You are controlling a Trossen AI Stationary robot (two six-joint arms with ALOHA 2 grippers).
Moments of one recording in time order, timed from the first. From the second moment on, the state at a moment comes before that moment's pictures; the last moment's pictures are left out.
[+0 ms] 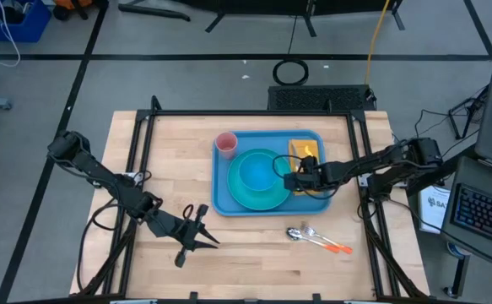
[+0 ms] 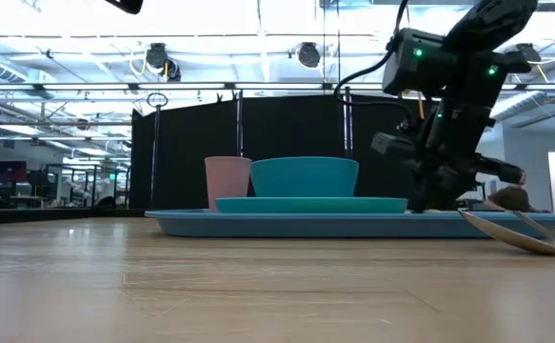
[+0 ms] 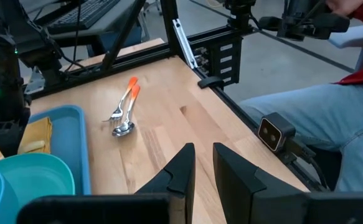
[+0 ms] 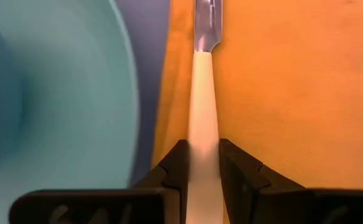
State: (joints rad) left arm -0.62 1.31 0.71 0.27 -0.22 0.03; right arm 0.02 1.49 0.68 -0.51 0.39 1.46
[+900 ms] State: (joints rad) left arm -0.62 1.31 0.71 0.27 -0.22 0.02; right arm 0.02 1.49 0.68 -0.47 0.39 1.47
